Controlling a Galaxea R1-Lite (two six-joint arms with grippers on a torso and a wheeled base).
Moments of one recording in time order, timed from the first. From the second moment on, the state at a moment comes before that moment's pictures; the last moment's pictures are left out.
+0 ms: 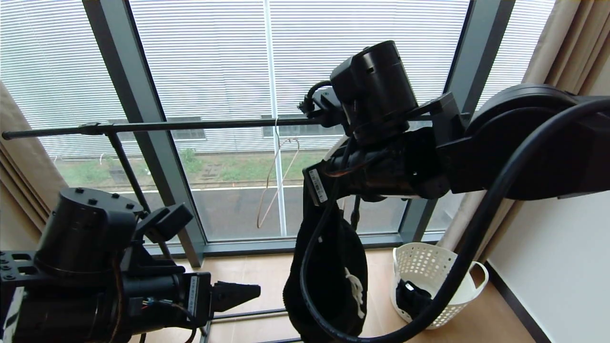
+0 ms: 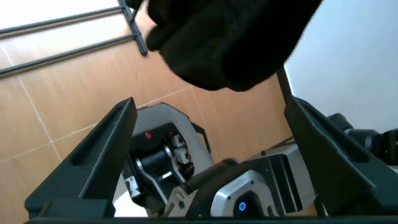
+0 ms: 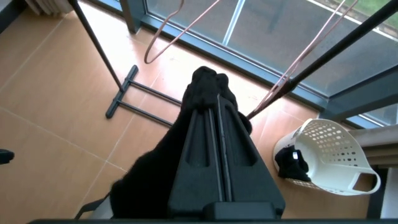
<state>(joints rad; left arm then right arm) -0.57 1.41 -0.65 -0.03 -0.19 -0.48 0.87 1.96 -1.76 0.40 -0.41 0.16</state>
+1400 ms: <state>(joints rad) -0.61 1.87 -0.65 -0.31 -0.08 -0.59 0.88 2.00 -1.86 0.43 -0.42 0.17</state>
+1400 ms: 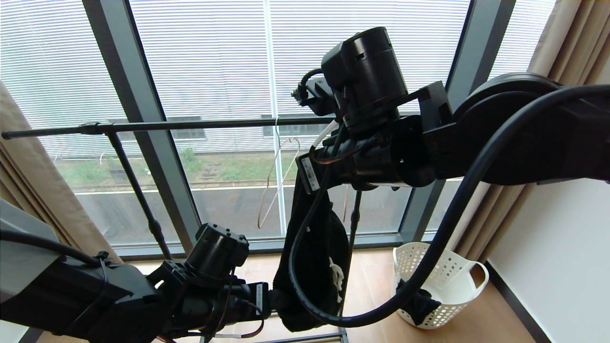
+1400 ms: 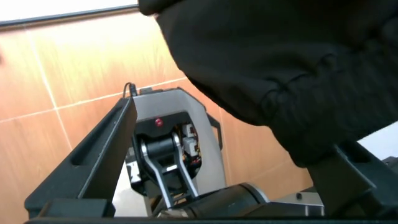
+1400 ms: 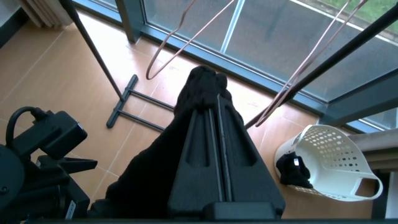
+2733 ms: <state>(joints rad) -0.48 1.67 -0.89 -0.03 0.05 -0.35 0.70 1.74 -1.39 0.16 -0.28 0.20</state>
